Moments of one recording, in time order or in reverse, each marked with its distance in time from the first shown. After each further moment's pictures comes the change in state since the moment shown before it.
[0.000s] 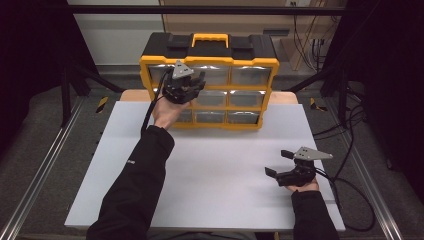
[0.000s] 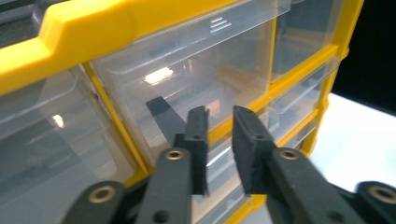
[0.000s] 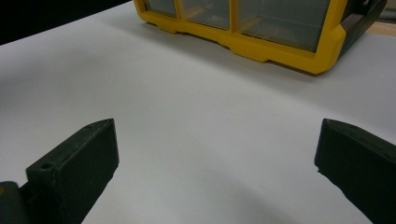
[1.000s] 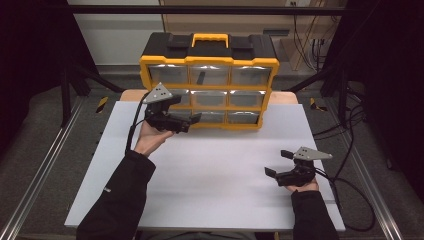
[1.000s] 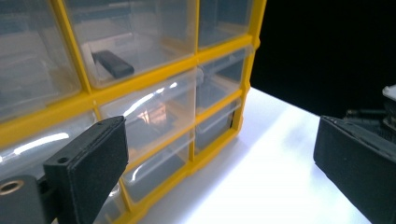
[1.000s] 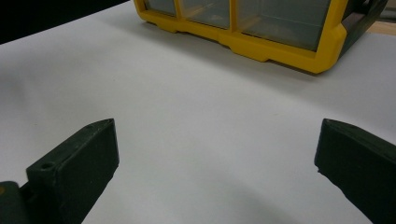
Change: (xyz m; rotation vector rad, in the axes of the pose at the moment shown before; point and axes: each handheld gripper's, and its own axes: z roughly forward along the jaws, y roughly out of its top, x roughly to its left) left arm -0.013 -0.049 -0.058 -0.050 -0.187 -0.080; right arm 0.000 0.000 0.001 0.002 -0.001 0.001
